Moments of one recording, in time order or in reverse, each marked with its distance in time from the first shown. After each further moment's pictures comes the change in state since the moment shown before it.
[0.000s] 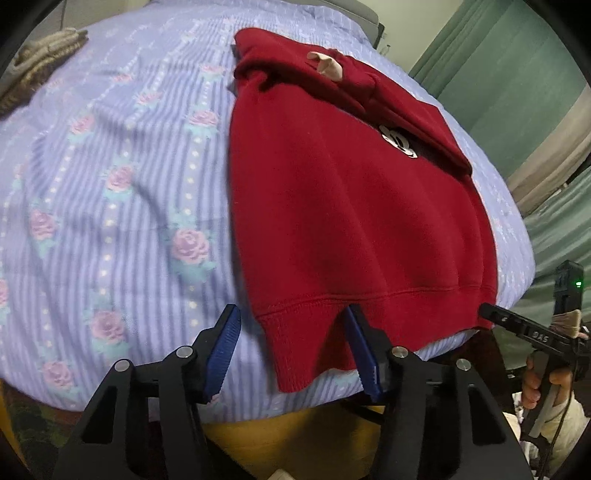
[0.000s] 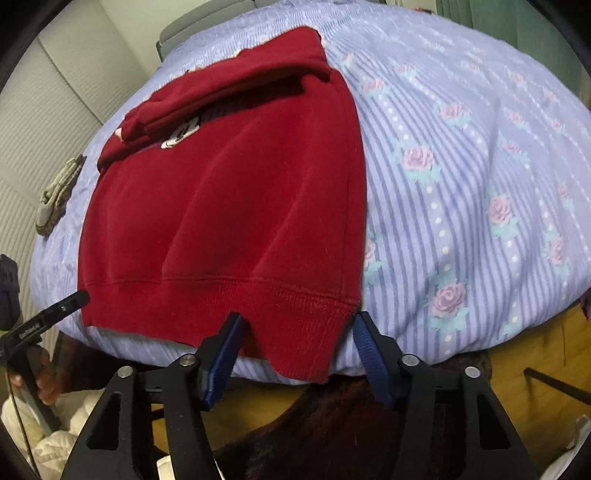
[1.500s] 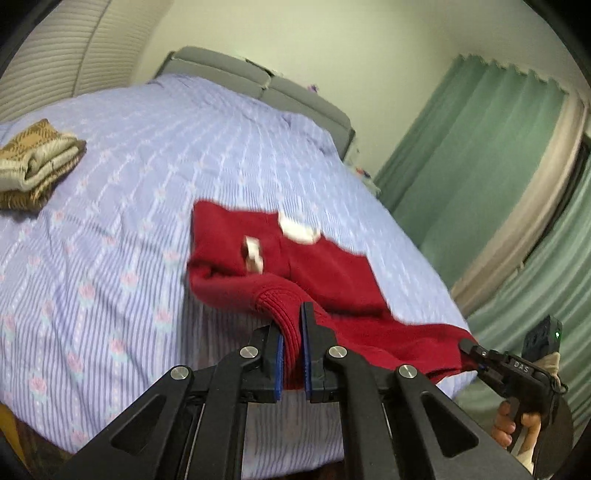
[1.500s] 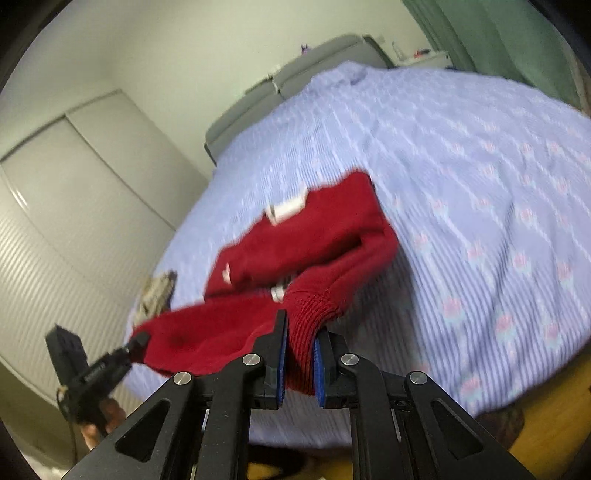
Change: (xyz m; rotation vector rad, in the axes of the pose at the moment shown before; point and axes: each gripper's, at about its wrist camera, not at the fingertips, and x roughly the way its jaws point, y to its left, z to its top) left arm -0.128 -0.043 0.081 -0.062 -0.433 -0.131; right arm -0.123 0.009 0.064 0.147 -0.376 0.312
